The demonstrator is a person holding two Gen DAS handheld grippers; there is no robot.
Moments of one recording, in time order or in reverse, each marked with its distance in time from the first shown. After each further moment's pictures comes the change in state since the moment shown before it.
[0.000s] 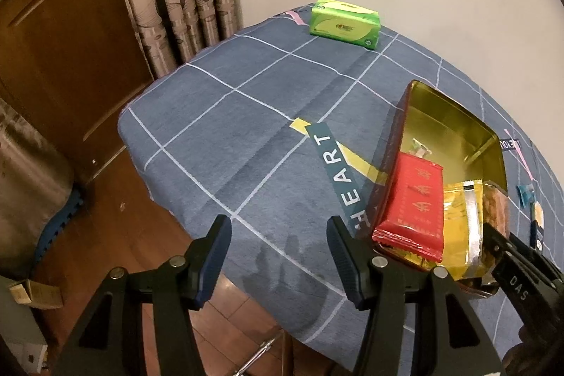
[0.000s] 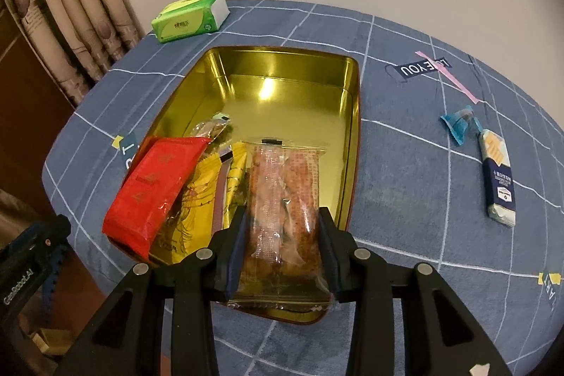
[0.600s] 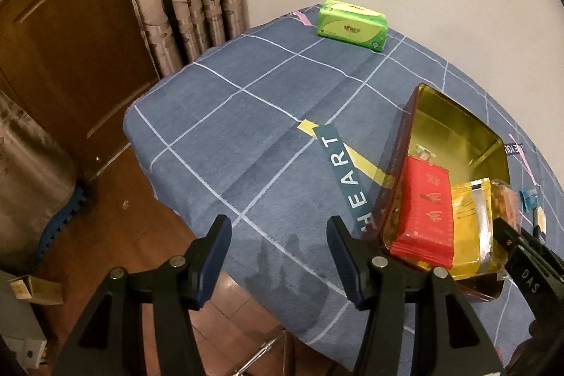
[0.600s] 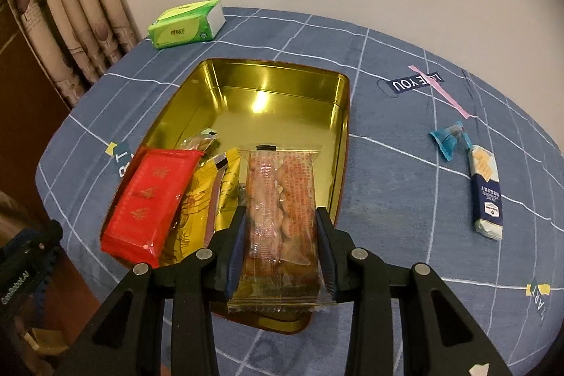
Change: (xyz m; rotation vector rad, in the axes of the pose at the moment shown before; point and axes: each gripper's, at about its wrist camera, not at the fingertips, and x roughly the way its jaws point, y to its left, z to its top) left arm 0.000 0.006 0.002 -0.016 0.000 0.017; right arm -0.002 -0.003 0.009 -0.014 -0.025 -0.027
